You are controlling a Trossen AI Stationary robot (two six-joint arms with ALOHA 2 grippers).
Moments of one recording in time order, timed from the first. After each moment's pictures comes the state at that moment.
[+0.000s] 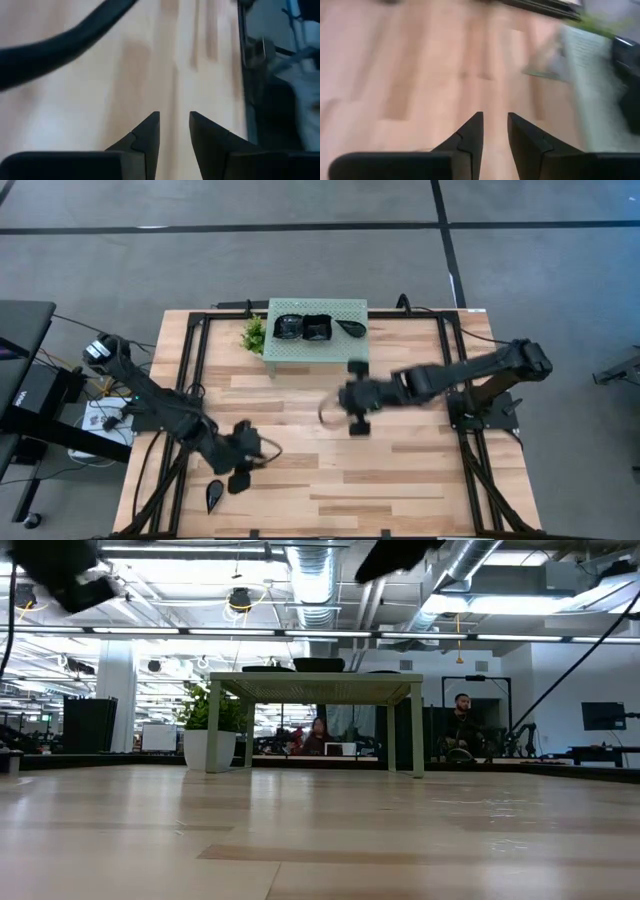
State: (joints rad) left arm -0.71 1.26 0.83 -0.42 -0.31 -0.72; right arm 0.21 1.48 1.28 -0.54 0.34 -0.05
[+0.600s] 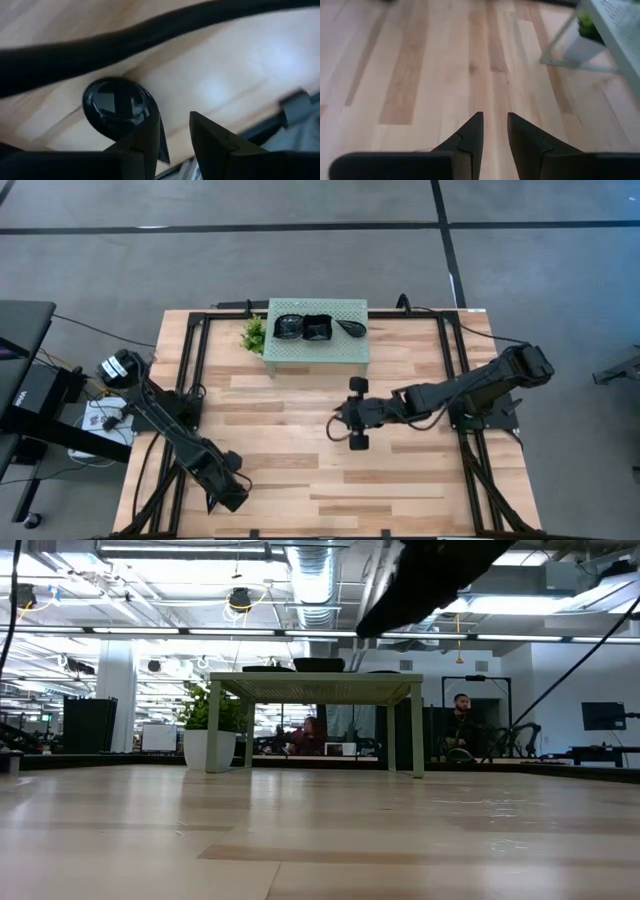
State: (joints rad) left arm -0.86 1.53 0.79 -0.53 0.24 -1.75; right arm 0.25 1.48 0.97 -0.15 0.33 0.03
